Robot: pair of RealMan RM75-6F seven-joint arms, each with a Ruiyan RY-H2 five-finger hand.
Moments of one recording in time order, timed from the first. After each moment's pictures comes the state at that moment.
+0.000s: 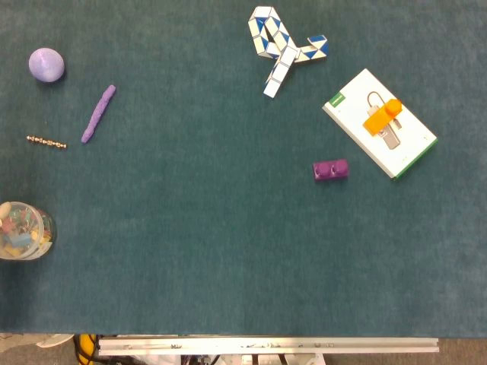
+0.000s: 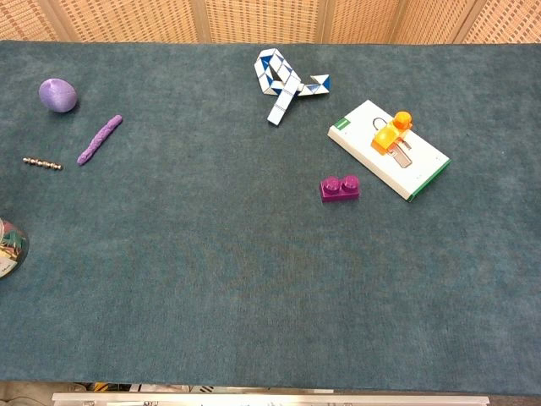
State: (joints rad) left arm -0.08 -1.12 -0.05 -1.69 1.44 1.50 0.20; right arm 0.13 -1.09 0.06 -1.63 -1.49 1.42 -0.10
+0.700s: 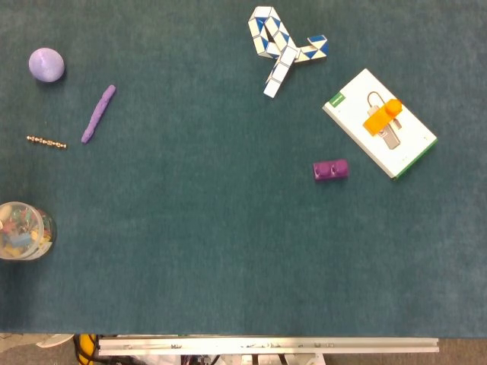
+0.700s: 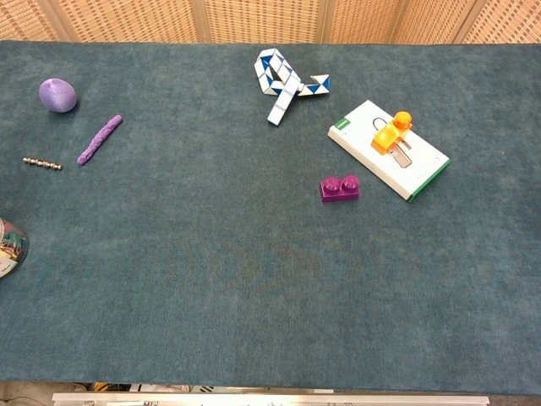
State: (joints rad) left arm -0.08 -1.11 -0.04 -1.71 1.44 1.49 0.20; right arm 0.24 -1.03 0.11 -1.67 -1.52 1.32 -0.16
